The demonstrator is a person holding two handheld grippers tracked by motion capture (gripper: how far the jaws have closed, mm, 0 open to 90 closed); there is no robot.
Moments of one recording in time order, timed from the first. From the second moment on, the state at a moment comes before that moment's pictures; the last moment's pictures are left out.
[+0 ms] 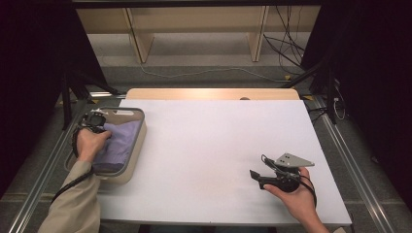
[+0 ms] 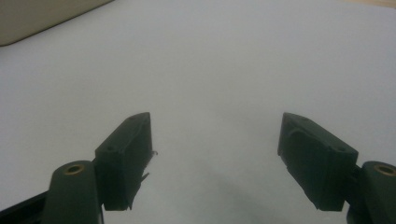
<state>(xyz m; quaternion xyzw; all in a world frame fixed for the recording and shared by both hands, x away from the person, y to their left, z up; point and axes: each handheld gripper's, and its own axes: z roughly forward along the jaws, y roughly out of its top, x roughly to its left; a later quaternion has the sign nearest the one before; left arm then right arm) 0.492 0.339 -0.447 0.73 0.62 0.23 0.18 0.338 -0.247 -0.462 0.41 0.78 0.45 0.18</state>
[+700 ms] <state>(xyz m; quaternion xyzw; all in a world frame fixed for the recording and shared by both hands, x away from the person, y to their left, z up) 0.480 0.329 -0.423 0.71 0.61 0.24 0.27 0.338 -0.248 -0.462 0.41 0.78 0.45 0.18</state>
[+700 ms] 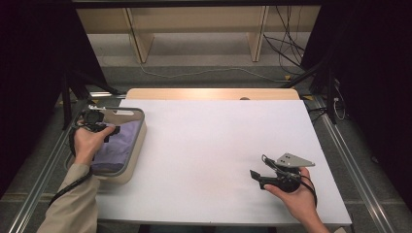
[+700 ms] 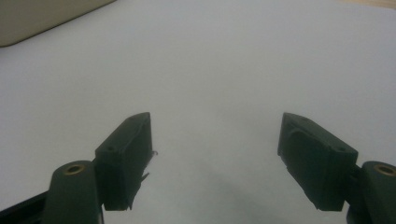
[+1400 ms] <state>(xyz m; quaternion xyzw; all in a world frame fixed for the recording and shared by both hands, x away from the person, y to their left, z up) 0.461 0.314 -0.404 0.69 0.56 0.25 0.37 0.338 -0.250 -0.461 0.41 0.77 0.45 0.18</state>
